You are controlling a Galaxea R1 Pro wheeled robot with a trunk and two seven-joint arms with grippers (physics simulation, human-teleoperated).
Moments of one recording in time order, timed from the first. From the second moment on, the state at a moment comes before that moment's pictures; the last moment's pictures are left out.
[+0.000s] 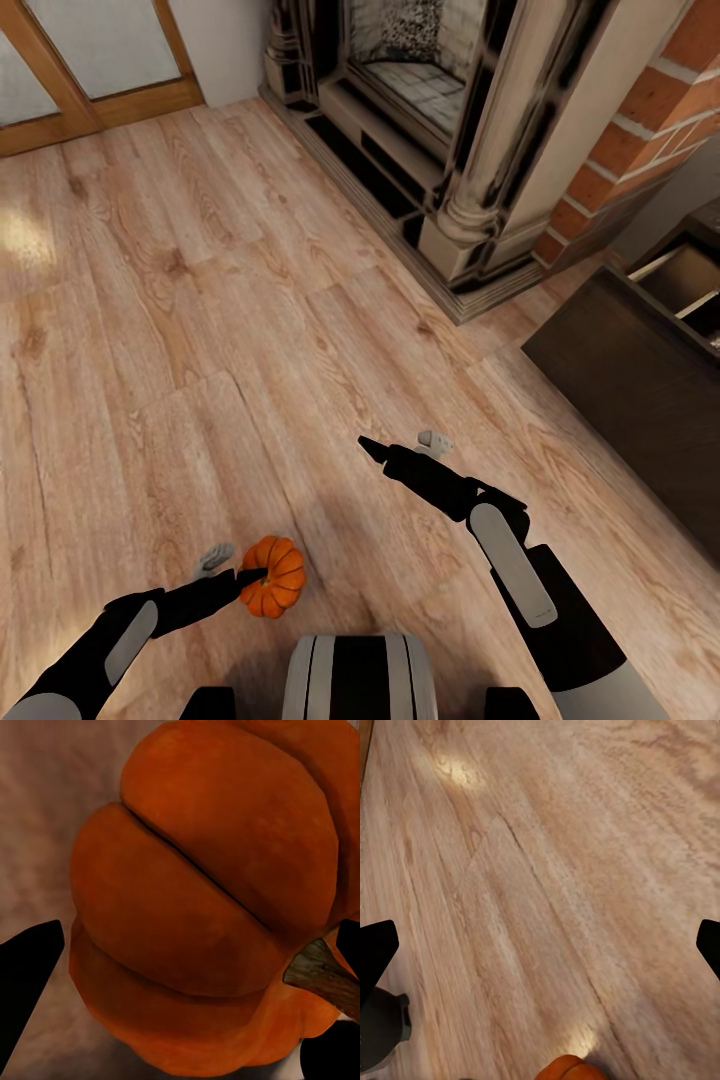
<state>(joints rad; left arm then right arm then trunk) -0.49 0.23 -0.05 -0.64 0.55 0.52 -0.59 -0.52 -0.02 0.32 -1.49 -0.92 0.55 -0.03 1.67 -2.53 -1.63</state>
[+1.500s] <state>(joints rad) -0.49 0.32 0.02 -0.83 0.56 0.83 -0.58 -0.52 -0.02 0.31 -1.42 -0.92 0.54 -0.04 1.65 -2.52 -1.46</state>
